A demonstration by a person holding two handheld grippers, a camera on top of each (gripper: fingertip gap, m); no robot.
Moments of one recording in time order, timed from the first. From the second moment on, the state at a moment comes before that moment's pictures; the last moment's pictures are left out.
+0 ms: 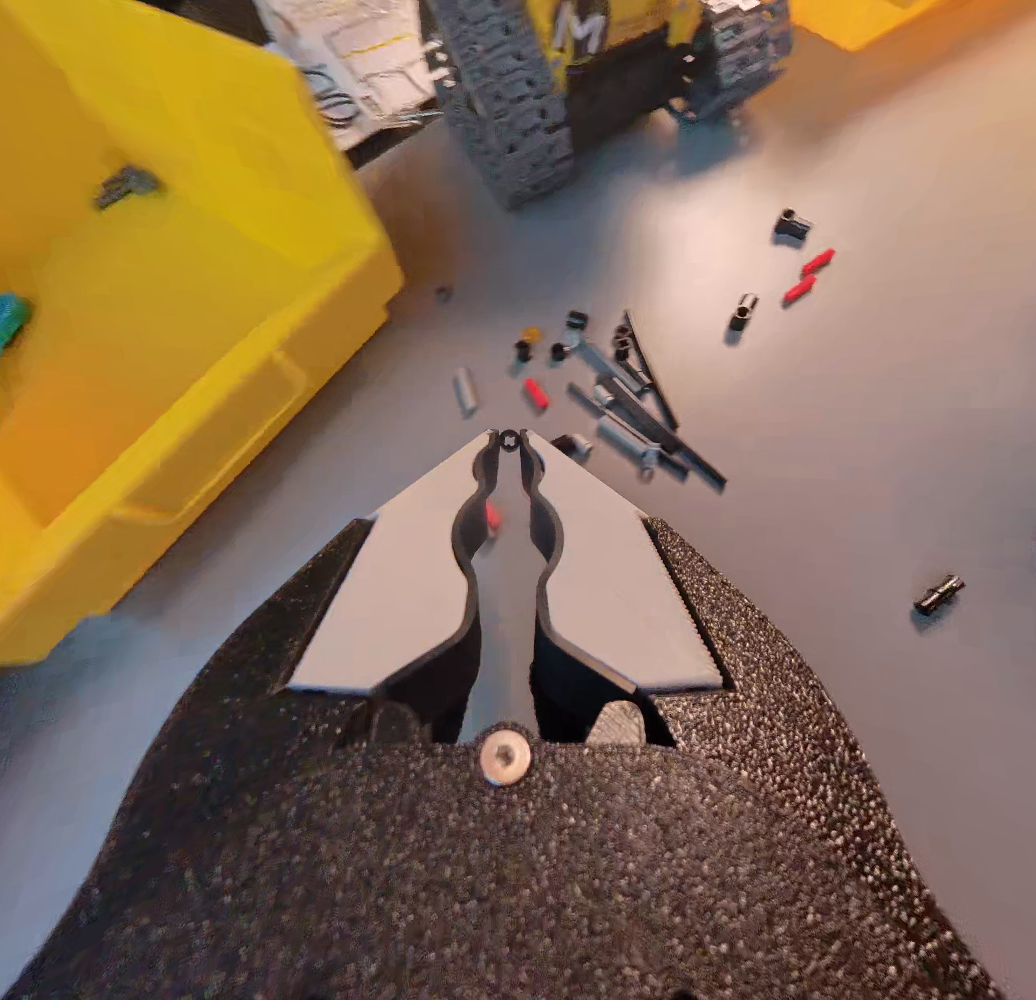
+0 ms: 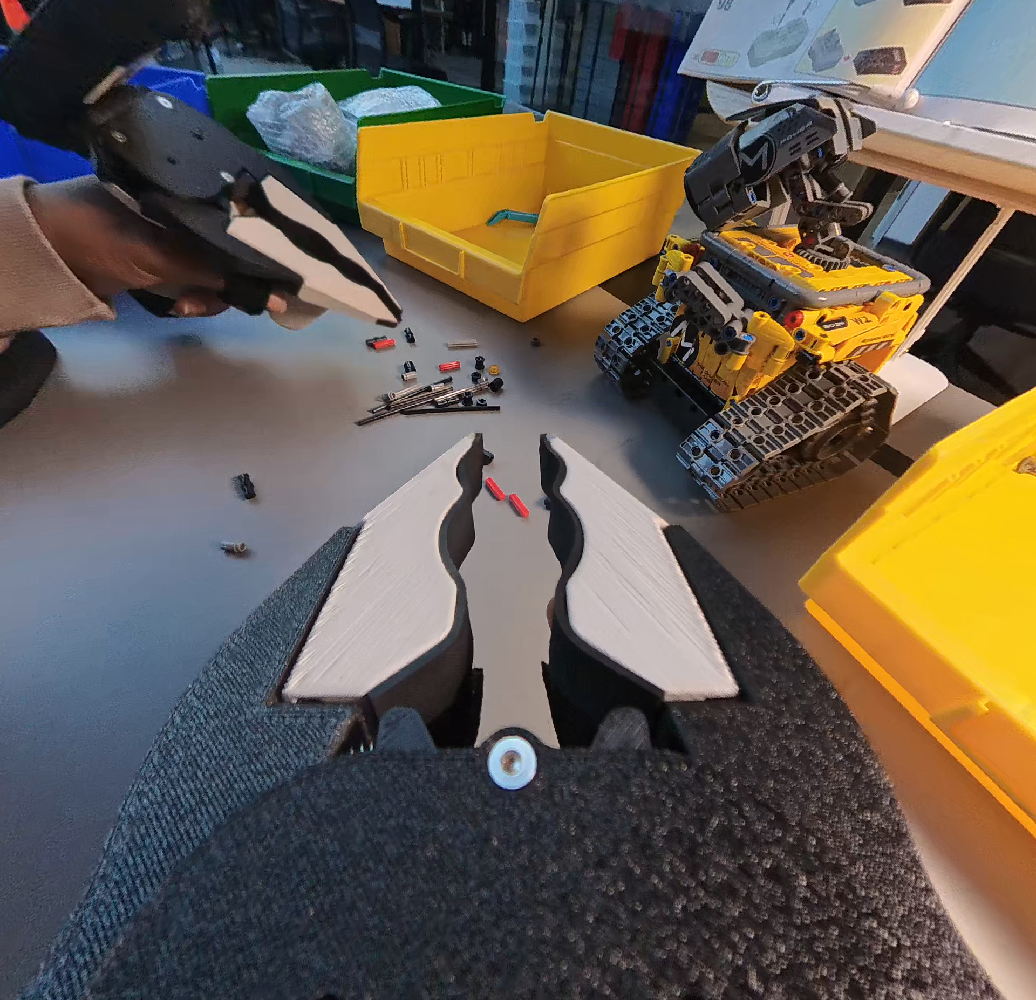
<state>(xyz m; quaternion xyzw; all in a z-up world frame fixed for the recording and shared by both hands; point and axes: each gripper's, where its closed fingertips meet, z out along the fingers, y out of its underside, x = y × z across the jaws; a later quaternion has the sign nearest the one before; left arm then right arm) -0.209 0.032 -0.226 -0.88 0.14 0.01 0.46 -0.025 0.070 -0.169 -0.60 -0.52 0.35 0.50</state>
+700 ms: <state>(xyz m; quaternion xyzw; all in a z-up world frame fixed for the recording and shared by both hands) -0.254 0.006 -0.239 -0.91 0.07 -0.07 0.41 -0.024 0.074 -0.179 -0.61 -0.52 0.35 0.49</state>
